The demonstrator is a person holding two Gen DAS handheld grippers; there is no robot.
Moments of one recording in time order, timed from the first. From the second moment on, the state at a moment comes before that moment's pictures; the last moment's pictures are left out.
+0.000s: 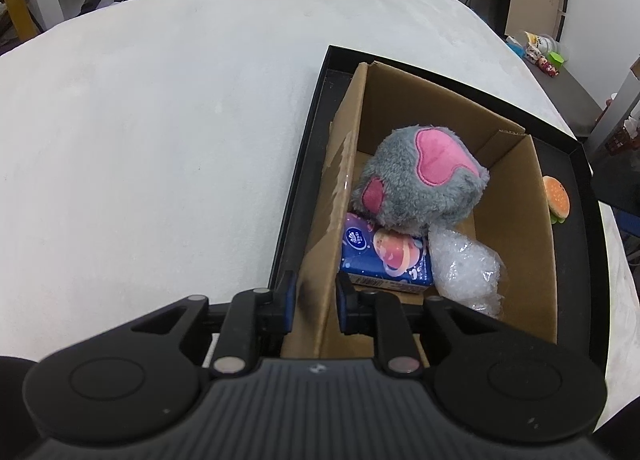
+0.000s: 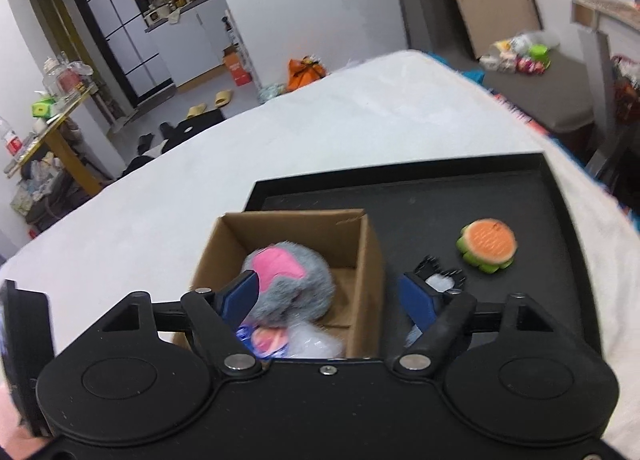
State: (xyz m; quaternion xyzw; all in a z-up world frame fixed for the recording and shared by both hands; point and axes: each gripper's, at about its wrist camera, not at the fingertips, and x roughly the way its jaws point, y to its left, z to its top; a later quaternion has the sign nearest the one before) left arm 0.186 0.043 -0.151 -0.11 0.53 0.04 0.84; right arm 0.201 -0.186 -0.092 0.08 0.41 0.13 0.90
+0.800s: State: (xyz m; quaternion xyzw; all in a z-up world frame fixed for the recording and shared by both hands) left arm 0.200 0.023 -0.142 -0.07 0.52 0.06 0.85; right arm 0.236 -0.254 -0.112 0.09 0.40 0.09 0.91
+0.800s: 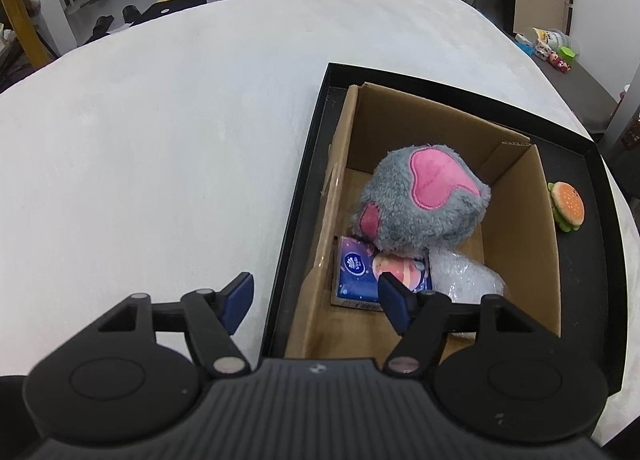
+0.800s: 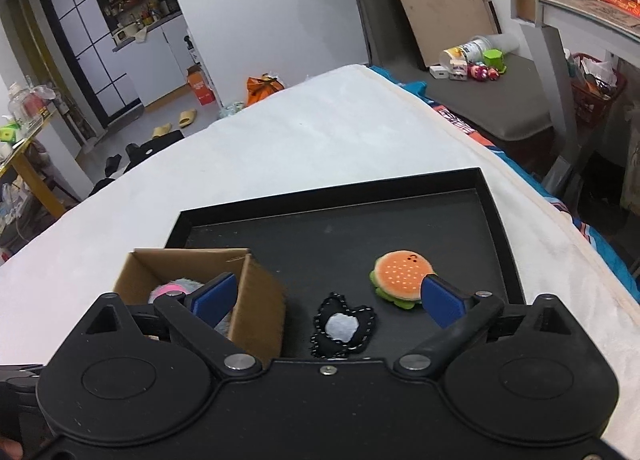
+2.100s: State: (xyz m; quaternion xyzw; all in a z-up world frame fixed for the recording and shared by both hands) left arm 0.235 -0.023 -0.158 -0.01 0.54 0.10 0.84; right arm 0.311 -0.279 -0.201 0.08 0.45 0.05 0.89
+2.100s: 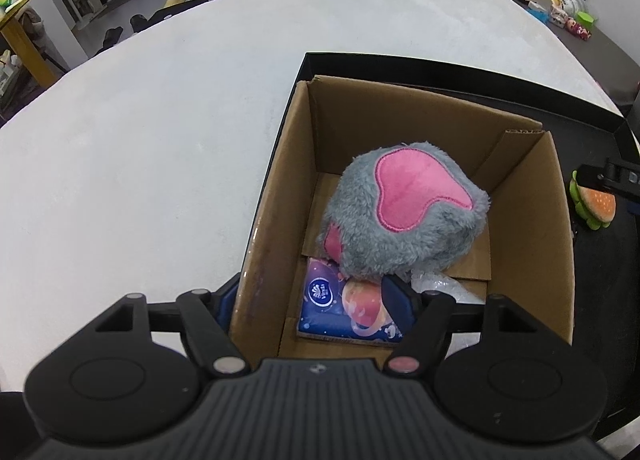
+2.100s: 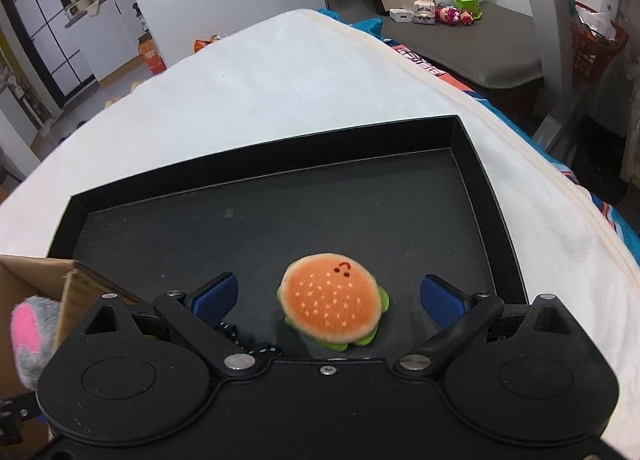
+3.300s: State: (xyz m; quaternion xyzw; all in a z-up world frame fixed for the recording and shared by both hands) left arm 0.212 -0.014 -0.139 -0.01 0.53 0.09 0.84; right arm 0.269 -0.285 -0.157 0.08 0.42 0.05 0.90
